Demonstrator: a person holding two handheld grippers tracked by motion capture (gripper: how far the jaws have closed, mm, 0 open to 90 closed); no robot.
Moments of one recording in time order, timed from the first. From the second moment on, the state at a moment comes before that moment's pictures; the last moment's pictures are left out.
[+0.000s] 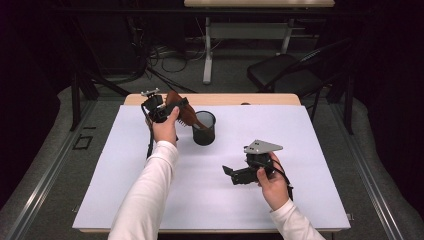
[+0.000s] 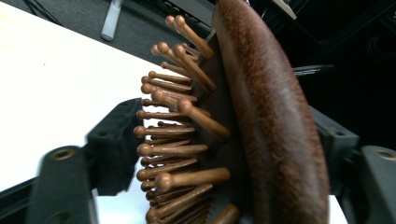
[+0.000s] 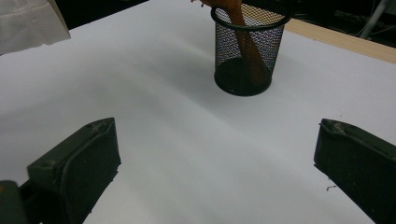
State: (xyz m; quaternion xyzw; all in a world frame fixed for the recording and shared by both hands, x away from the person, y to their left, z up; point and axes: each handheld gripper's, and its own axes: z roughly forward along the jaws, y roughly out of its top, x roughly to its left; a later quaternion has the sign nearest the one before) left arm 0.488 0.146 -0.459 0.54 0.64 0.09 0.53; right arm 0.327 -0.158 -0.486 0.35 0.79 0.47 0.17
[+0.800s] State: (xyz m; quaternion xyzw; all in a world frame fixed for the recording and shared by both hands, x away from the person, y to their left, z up) left arm 0.488 0.152 -0.455 0.52 0.66 0.08 0.54; right arm 0.327 -0.157 -0.487 0.36 0.79 0.47 0.17
